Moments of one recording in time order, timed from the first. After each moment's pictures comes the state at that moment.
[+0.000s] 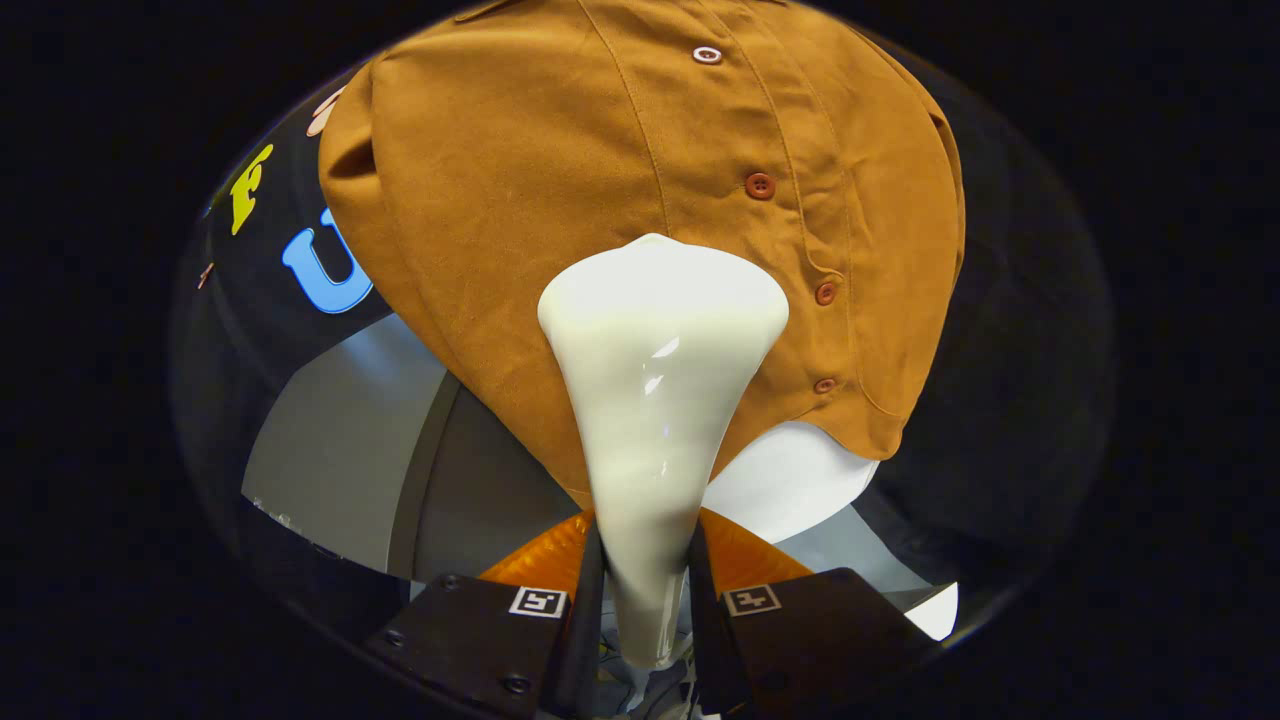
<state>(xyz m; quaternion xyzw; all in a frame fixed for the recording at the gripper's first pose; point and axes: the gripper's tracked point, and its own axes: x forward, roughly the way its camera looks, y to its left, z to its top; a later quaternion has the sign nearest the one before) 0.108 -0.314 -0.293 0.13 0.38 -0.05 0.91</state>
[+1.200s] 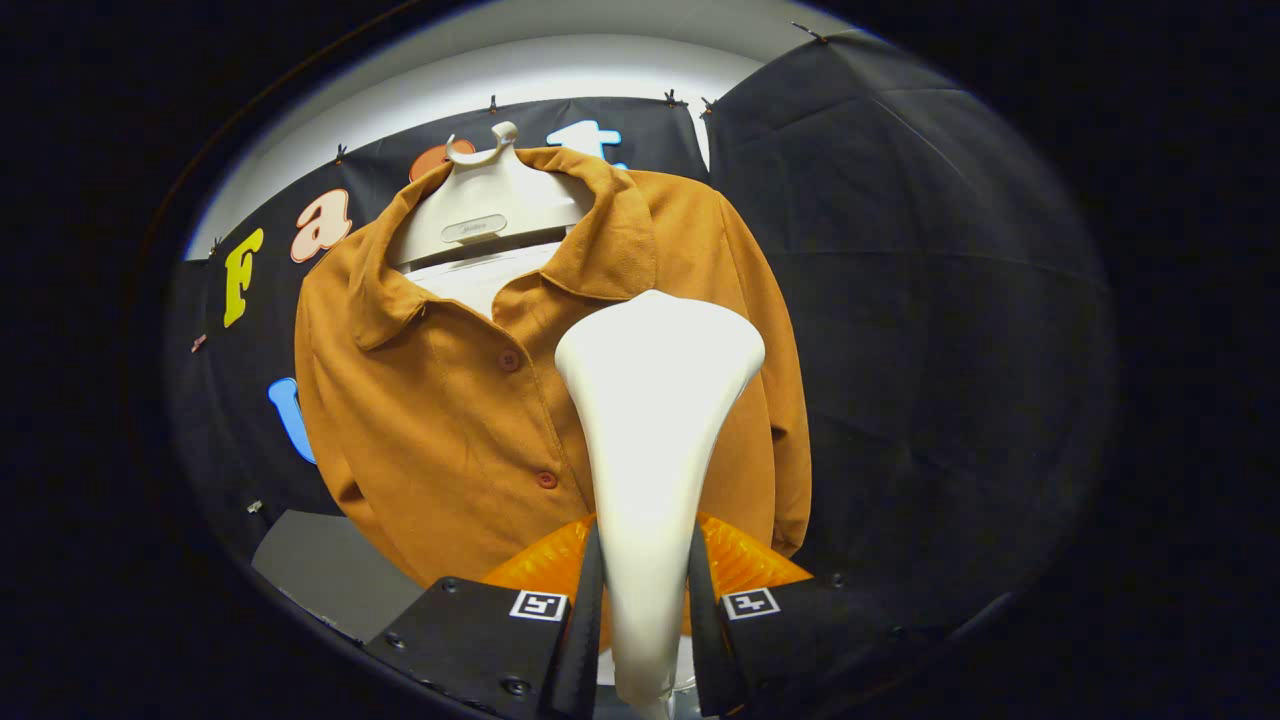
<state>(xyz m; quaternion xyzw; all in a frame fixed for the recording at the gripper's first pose) 0.183 -0.460 -0.077 0.10 0.15 -0.13 0.98</state>
